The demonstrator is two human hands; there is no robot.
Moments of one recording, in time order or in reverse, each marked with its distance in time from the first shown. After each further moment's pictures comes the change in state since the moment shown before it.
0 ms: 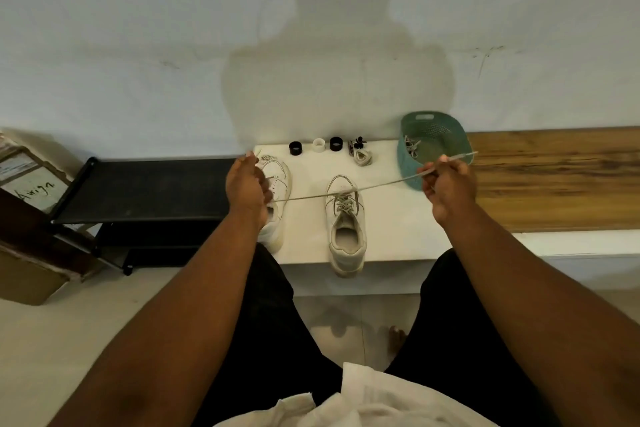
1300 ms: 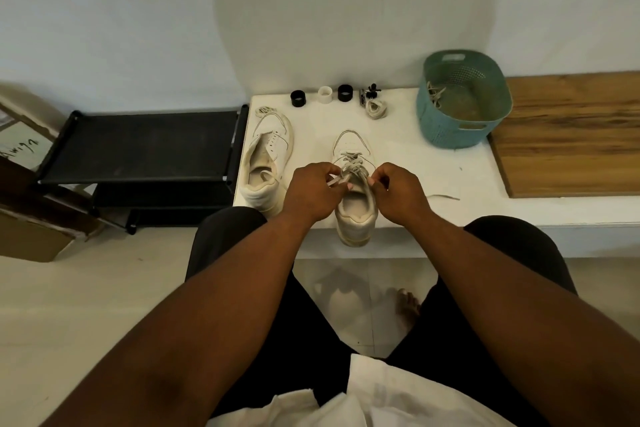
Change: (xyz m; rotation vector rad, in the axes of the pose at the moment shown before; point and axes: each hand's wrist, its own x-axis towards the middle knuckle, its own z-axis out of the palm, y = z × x) left_hand -0.008 -0.116 0.014 1.261 -0.405 0.342; right_hand -0.020 0.121 0.016 -1.199 -0.464 -0.382
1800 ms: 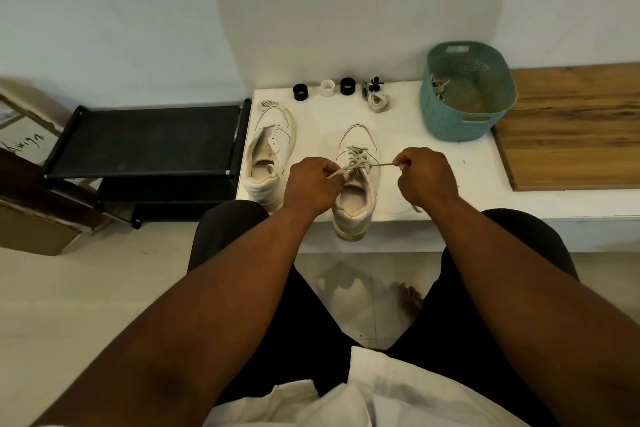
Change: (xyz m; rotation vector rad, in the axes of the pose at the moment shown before) left_hand -0.006 0.004 -0.004 -0.068 0.044 -0.102; right_hand 0.003 0.008 -0.033 -0.151 0.120 0.023
